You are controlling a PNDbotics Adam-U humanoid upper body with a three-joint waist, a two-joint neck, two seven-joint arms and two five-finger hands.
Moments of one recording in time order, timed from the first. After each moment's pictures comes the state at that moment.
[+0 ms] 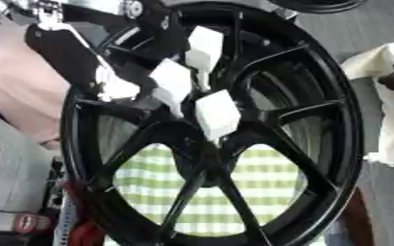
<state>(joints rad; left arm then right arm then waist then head) -1.10 0.85 -0.55 -1.85 -0.13 0.16 -0.91 -0.21 -0.41 -0.14 -1.83 -0.27 0.10 0.10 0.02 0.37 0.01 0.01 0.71</state>
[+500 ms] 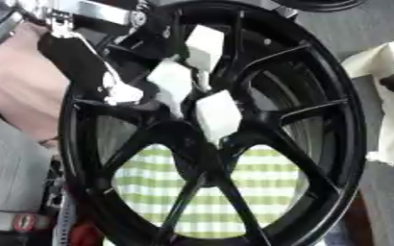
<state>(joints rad) -1.09 0.84 -0.56 -1.83 -0.15 0.16 -0.91 -0.22 -0.41 -0.14 -1.83 -0.28 0.10 0.10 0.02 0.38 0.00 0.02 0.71</state>
